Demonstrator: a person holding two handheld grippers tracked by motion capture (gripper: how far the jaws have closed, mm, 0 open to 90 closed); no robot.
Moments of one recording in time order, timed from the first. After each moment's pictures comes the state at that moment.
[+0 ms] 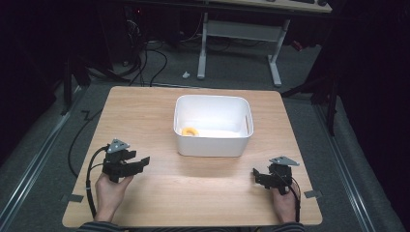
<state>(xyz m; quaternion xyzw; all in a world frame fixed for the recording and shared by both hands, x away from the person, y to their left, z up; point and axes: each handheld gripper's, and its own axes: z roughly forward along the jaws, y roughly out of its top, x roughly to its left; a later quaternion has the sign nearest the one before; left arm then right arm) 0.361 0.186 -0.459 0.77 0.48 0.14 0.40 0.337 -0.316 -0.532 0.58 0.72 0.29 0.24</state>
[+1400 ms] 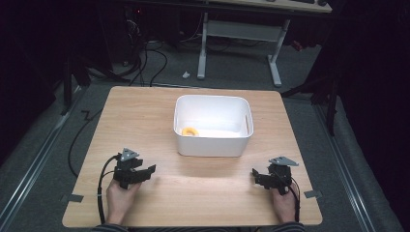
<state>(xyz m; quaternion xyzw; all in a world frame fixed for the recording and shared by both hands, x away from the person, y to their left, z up) 0.363 0.170 -0.511 0.78 0.49 0.14 0.38 0.337 -0.315 -0.532 0.57 0.73 0.29 0.24</state>
